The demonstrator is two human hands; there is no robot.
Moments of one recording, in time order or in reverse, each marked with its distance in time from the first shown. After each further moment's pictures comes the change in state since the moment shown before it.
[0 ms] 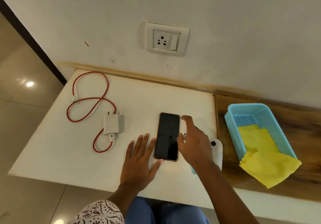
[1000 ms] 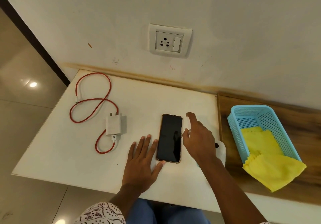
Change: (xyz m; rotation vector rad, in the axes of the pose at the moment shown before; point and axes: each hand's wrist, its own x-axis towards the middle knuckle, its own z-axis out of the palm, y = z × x) left_hand 0.000 0.000 0.000 -0.003 0.000 0.002; right_hand 0.023 0.013 0.007 -0.120 -0.007 0.022
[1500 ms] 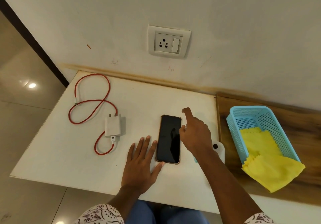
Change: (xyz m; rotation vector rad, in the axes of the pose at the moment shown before) left_hand 0.000 -0.001 0.003 0.004 0.011 0.005; right_hand 0.016 -0.010 -0.006 -0.005 -0.044 0.009
